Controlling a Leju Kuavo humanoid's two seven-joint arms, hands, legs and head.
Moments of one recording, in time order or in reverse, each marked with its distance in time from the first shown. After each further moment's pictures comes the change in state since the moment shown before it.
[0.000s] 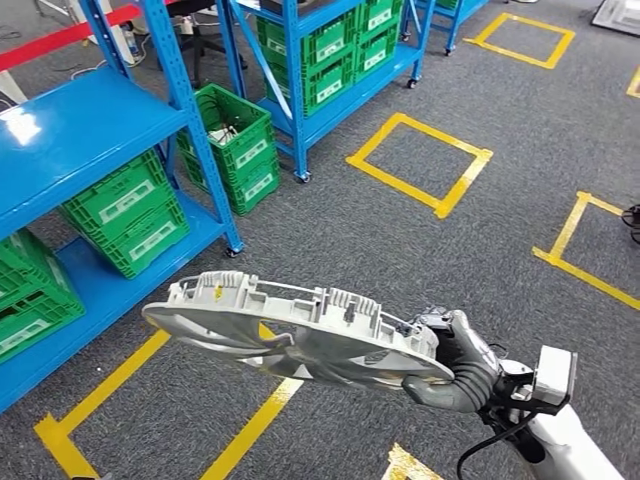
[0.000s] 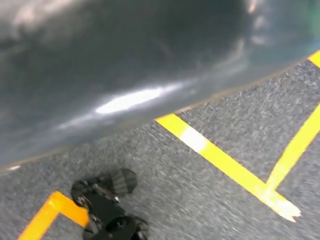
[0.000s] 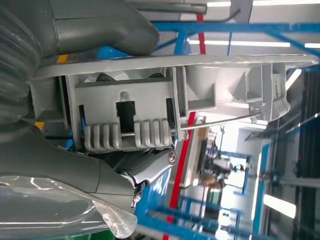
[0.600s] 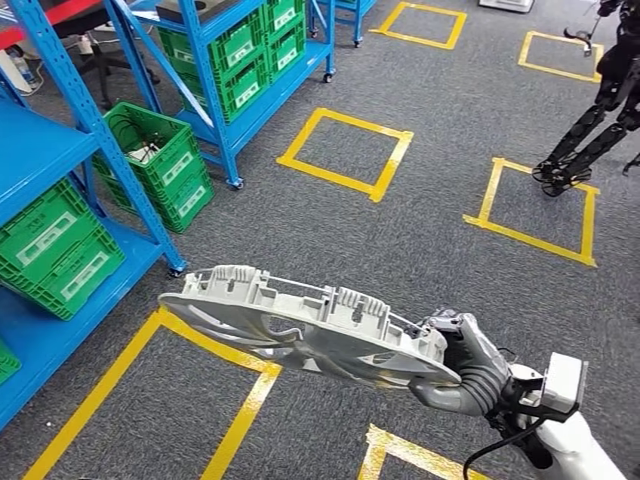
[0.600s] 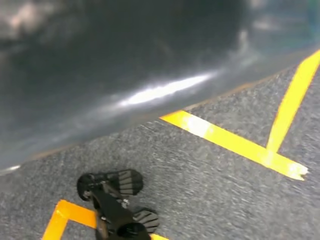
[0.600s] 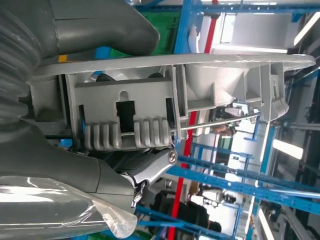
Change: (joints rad) left arm 0.005 -0.014 -0.001 -0.002 -0.024 -0.008 0.023; right arm 0.041 -0.001 -0.049 -0.027 0.023 -0.006 -0.012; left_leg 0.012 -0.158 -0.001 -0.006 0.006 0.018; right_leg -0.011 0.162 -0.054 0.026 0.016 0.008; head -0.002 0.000
